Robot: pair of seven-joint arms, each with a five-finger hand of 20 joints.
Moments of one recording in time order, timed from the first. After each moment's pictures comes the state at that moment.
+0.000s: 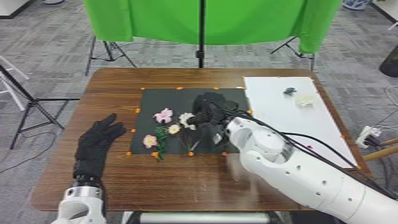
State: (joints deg) left arm 124.5 -69.6 -90.5 -119.3 54.5 15.3 13.0; right arm -58.2 -54.9 29.9 -95.5 -121.5 6.4 15.4
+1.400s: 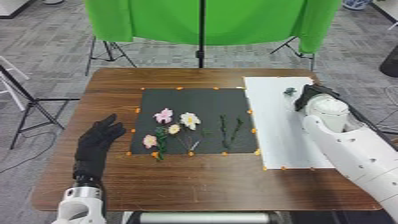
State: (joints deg) left arm 124.7 -69.7 -90.6 -119.4 54.7 15.3 13.0; right arm -62.4 -48.6 55.4 -80.8 -129.5 -19.5 39.8
